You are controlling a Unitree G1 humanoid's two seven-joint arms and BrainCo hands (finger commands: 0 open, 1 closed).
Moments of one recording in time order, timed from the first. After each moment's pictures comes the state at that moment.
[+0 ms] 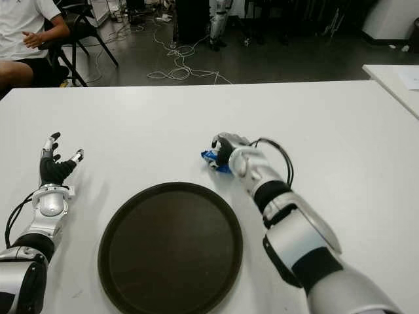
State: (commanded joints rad) left arm -0.57 0.28 0.09 1.24 0.15 -0.53 0.39; right arm -0.88 -0.09 0.50 1.23 -0.61 -0.05 -0.13
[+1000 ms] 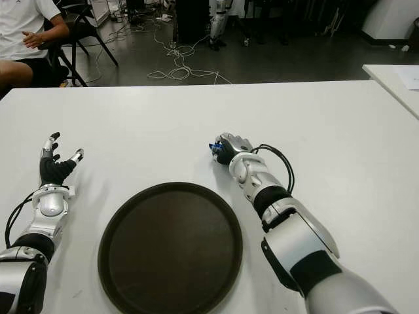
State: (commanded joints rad) left arm -0.58 0.28 0.09 1.24 0.15 -0.53 0.39; right arm -0.89 -0.08 0.48 1.25 -0.60 -0.04 -0.15
